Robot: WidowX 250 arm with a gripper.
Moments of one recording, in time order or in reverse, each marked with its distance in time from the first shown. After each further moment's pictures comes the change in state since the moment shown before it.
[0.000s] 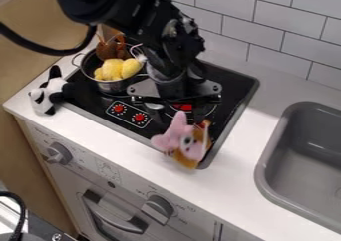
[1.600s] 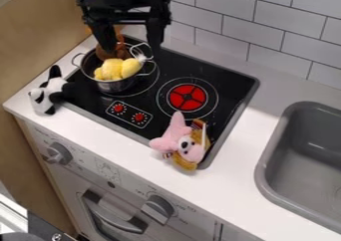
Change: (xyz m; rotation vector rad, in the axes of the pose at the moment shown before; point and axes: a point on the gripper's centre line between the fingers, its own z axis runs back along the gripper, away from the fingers) arm 0.073 0.062 0.053 0.022 0.203 -0.036
